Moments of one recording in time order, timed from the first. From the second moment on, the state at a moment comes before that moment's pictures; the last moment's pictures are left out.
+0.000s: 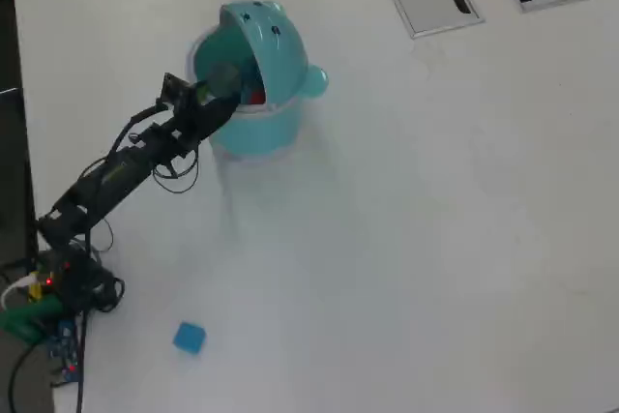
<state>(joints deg) -32.1 91.1 92.4 6.8 -103.5</state>
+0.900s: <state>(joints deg) 1.8 119.4 120.1 30.6 -103.5</state>
